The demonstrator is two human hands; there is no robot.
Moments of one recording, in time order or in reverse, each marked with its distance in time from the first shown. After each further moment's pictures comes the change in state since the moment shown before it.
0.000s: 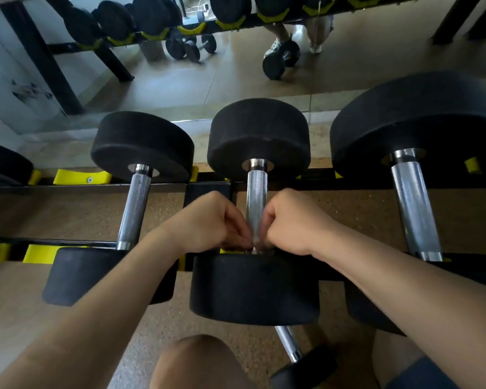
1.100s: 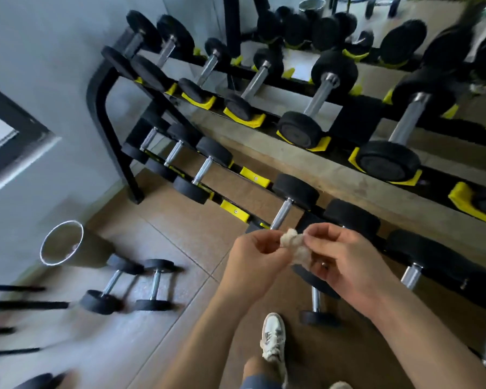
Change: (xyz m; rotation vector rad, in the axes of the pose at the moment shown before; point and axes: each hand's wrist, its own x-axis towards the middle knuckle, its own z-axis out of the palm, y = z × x) left_hand -0.348 0.248 -0.184 -0.883 0.727 -0.340; right_hand -0.213 -0.292 -0.262 1.113 -0.562 0.269
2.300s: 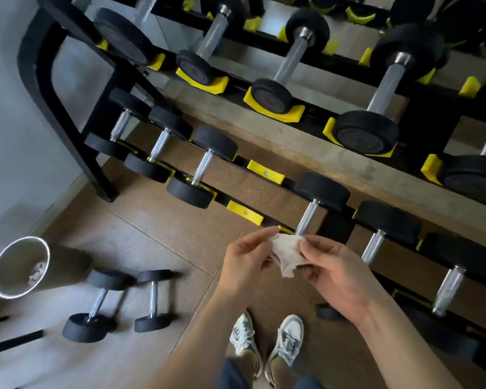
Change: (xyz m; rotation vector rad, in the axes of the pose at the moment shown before) left_hand 0.157 -0.073 -0.161 -0.344 -0.101 -0.222; right_hand 0.158 0.027 0.144 0.222 0.082 0.083
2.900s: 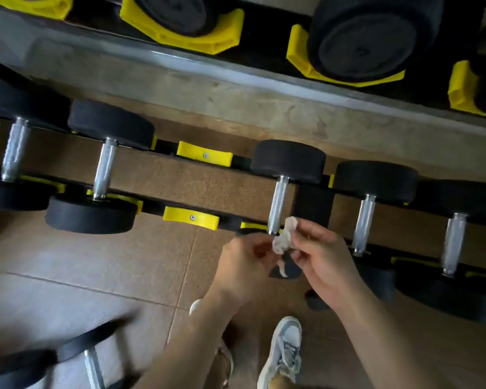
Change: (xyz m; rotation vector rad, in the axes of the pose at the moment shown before) left_hand 0.186 -0.145 -0.003 0.680 -0.404 0.204; right_hand 0.173 0.083 -0.098 0.010 0.491 -0.226
